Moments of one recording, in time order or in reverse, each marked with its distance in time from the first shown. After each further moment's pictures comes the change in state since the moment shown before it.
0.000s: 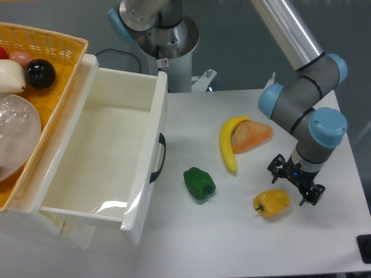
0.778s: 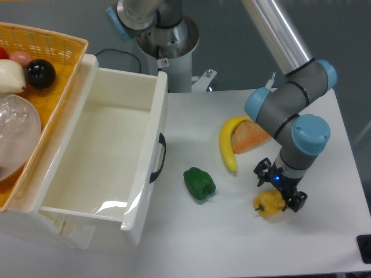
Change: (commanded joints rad) arm -0.052 0.005 -0.012 0.000 0.000 0.046
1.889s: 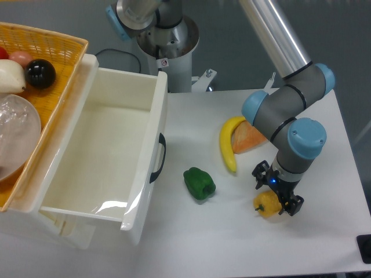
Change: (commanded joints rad) arm -0.009 -0.009 0.012 0.000 0.008 0.011
